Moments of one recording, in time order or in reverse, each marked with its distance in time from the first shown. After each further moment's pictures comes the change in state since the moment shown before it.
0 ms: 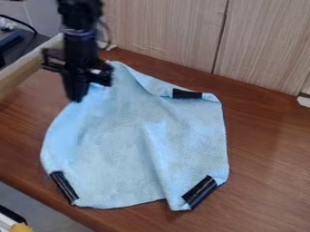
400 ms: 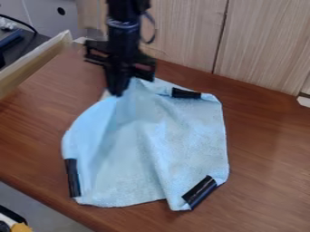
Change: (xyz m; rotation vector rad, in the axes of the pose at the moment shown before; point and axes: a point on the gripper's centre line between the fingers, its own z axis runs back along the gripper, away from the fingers) arm 0.013 -0.056 0.022 -0.023 -0.058 -0.092
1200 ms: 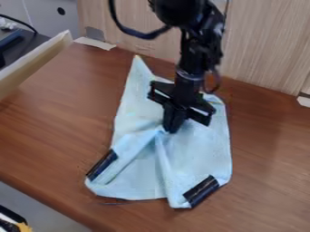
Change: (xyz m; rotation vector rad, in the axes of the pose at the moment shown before) arm 0.020 -0.085 -0.059 0.026 -0.005 -0.132
